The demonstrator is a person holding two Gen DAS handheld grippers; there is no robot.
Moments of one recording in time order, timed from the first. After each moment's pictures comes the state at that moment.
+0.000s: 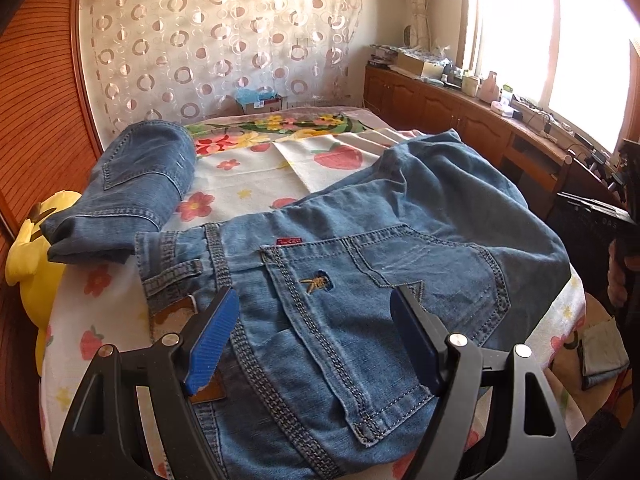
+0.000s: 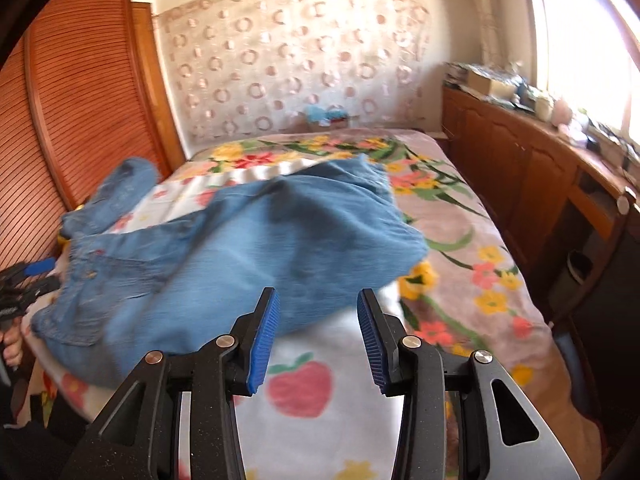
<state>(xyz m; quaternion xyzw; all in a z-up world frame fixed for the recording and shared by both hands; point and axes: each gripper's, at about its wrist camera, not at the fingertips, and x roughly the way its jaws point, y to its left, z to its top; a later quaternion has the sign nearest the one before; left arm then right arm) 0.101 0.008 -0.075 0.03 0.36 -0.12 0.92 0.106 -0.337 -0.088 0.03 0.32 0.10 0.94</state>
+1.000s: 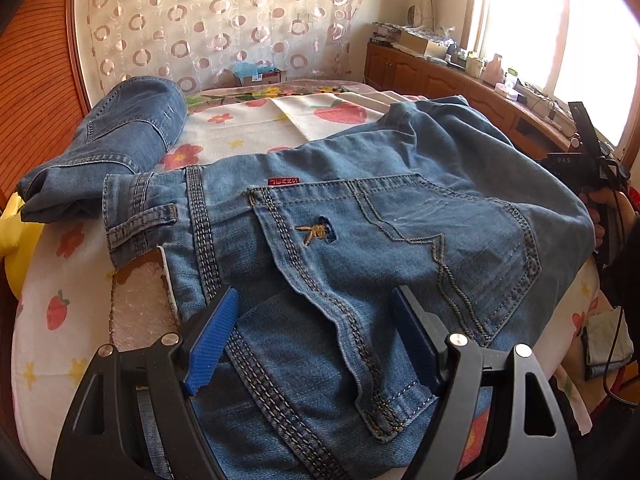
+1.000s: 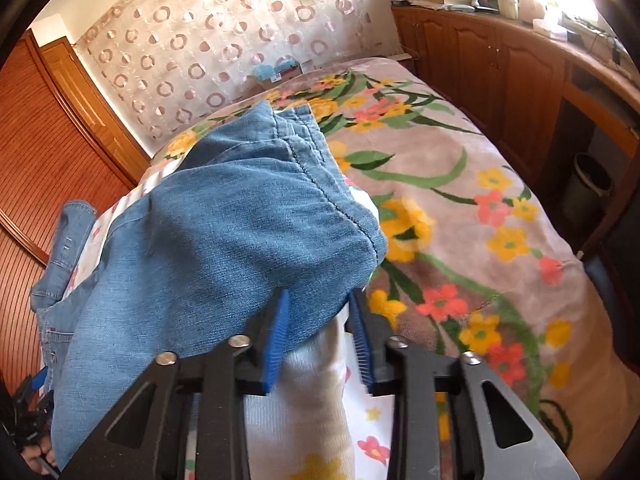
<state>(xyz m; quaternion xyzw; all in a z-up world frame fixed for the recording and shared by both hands) 0.102 0.009 -0.116 0.02 0.40 -0.12 0.91 0.229 -0.383 -0.120 0.15 0.41 0.07 0.90</state>
